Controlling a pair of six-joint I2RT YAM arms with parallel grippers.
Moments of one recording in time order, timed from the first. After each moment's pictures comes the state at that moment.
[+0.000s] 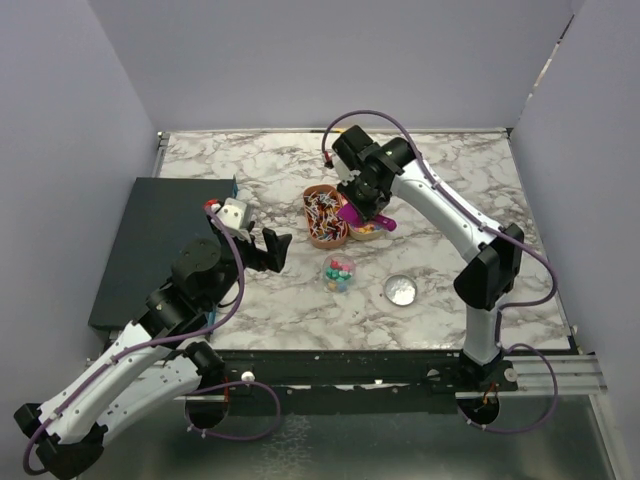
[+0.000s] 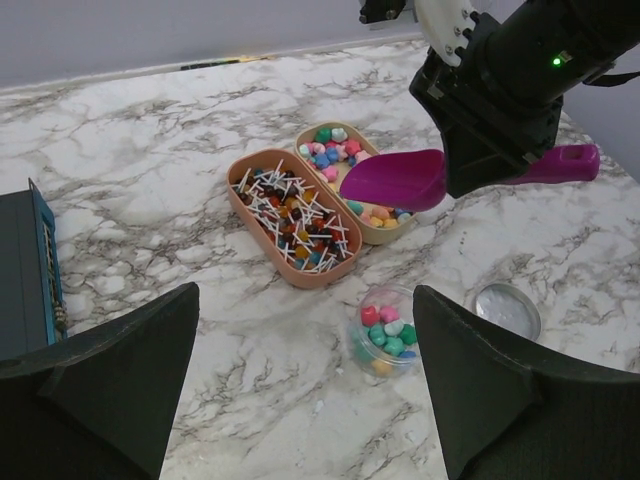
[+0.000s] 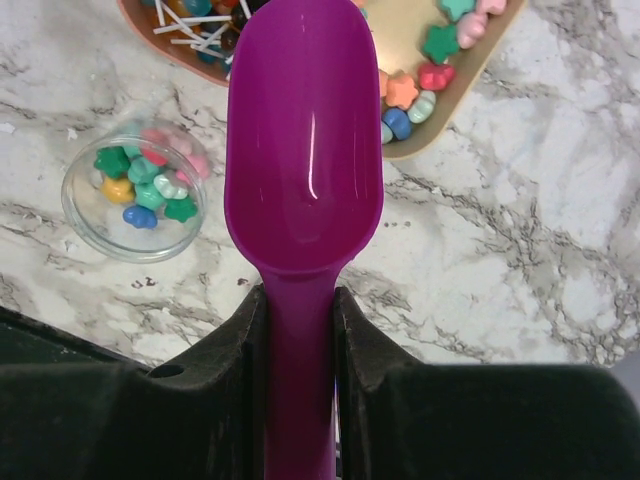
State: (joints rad) left arm -0.77 0.62 0.78 -0.27 -0.28 -0.19; right arm 0.70 1.93 2.01 -1.29 0.15 -0.08
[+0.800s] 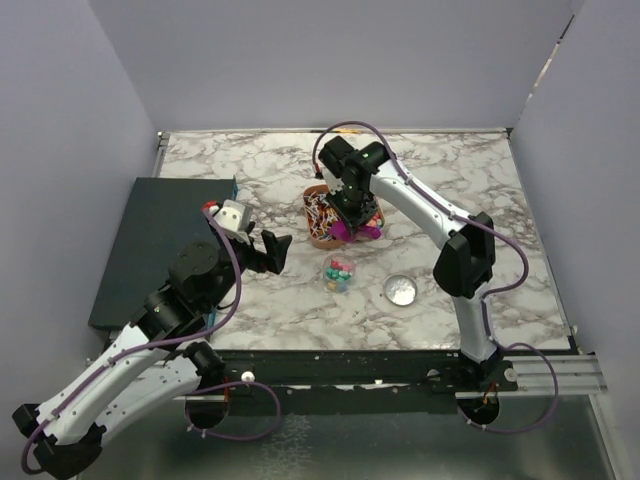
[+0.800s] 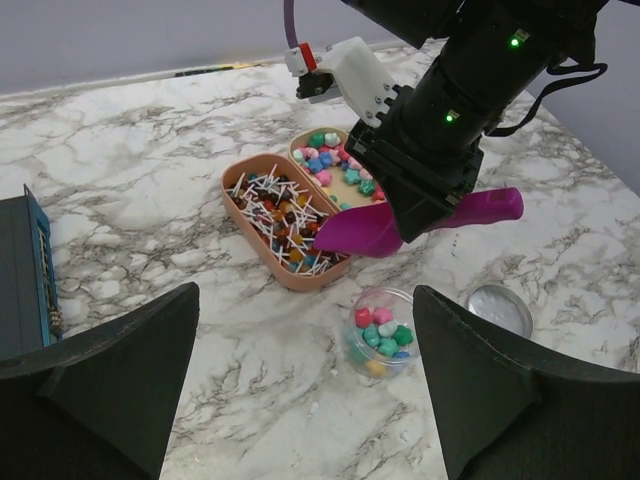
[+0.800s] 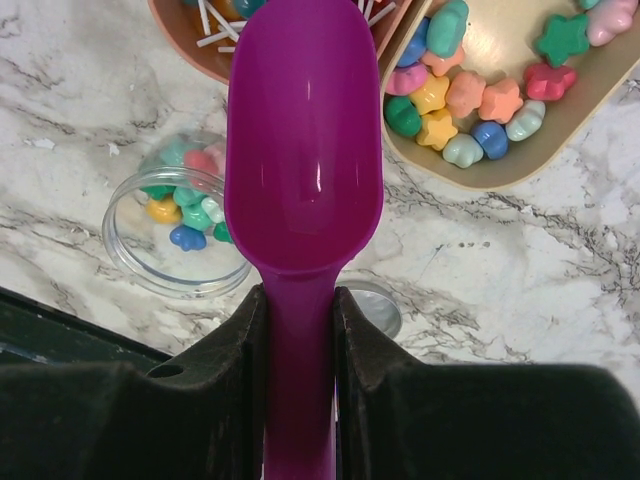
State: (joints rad) left arm -0.79 0.61 0.78 -0.27 -0.29 -0.19; right arm 0.71 2.10 2.08 -1.32 0.03 0.01
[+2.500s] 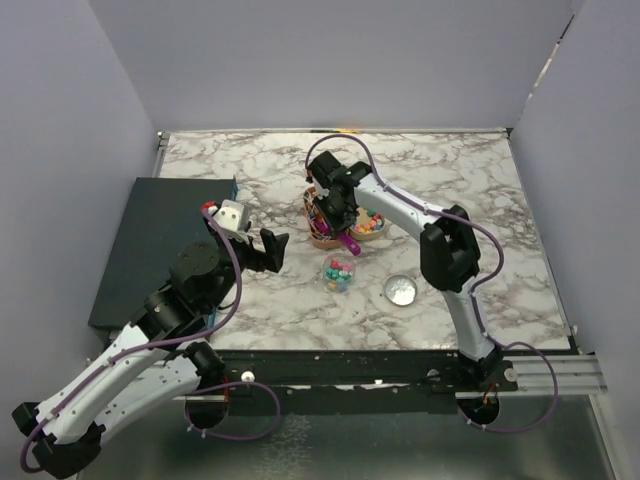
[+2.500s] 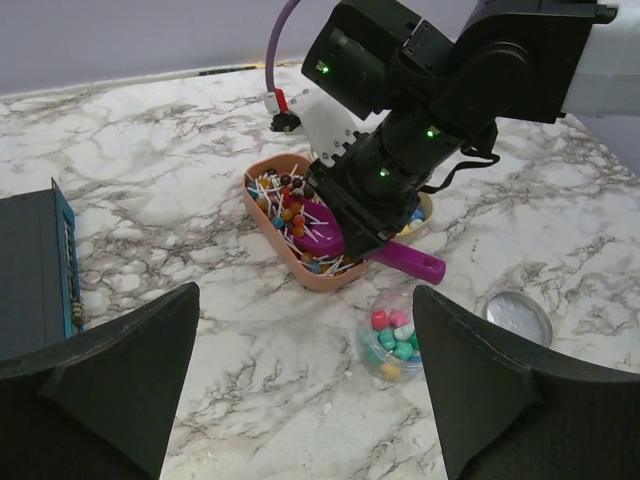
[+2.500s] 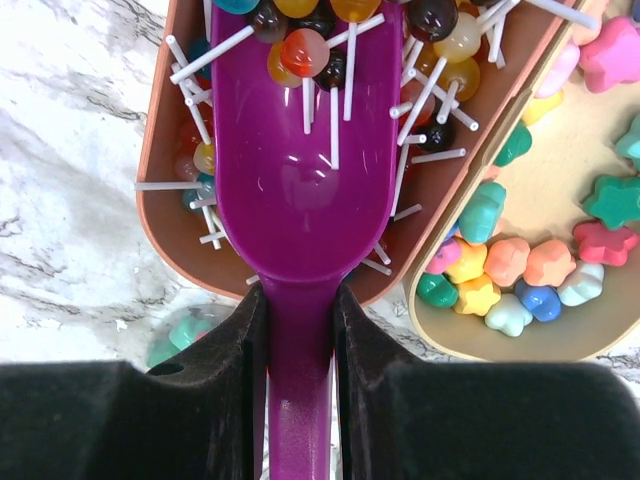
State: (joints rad) left arm -0.80 0.61 0.78 -0.28 -0.34 -0.19; right arm 0.71 2.23 1.98 -0.98 0.05 0.10
